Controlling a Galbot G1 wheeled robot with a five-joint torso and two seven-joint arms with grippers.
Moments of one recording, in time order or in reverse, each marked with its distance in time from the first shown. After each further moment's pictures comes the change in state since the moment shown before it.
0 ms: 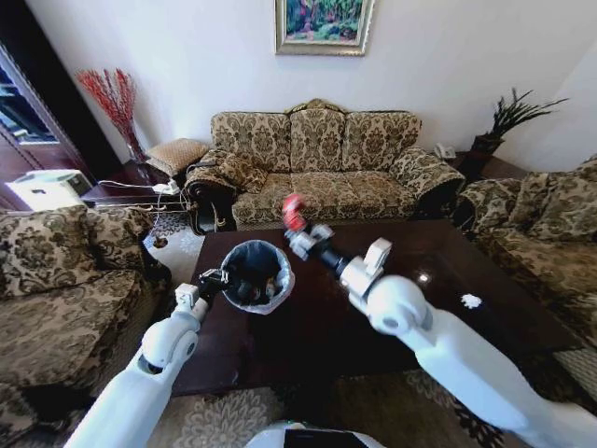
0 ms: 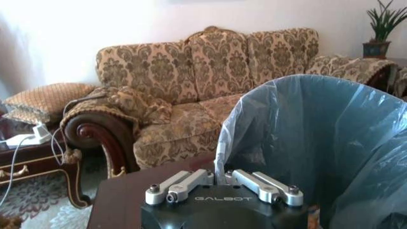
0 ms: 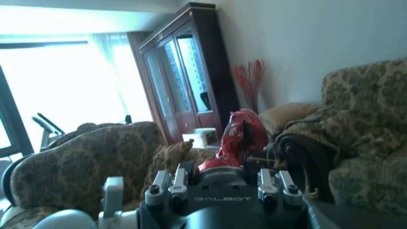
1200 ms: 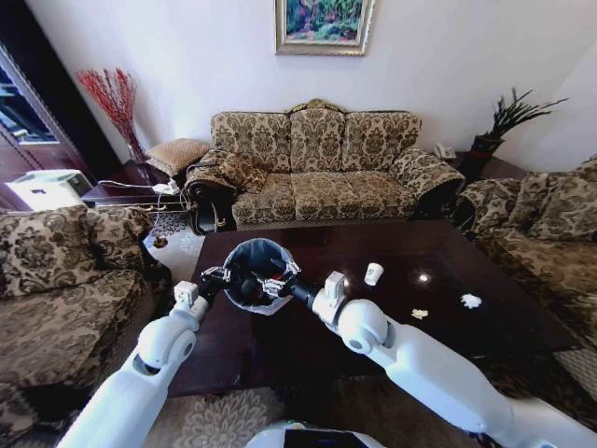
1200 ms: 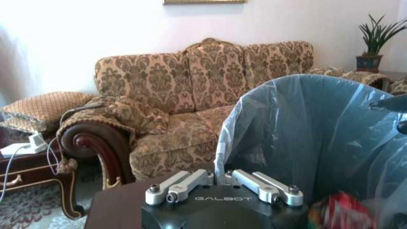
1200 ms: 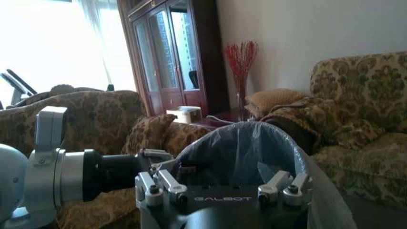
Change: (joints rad) left arm 0.016 -0.012 -0.015 -0.048 -0.005 -0.006 -0.001; right arm 0.013 0.078 -0.101 -0.170 -0.213 0.024 -0.021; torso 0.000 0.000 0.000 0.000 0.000
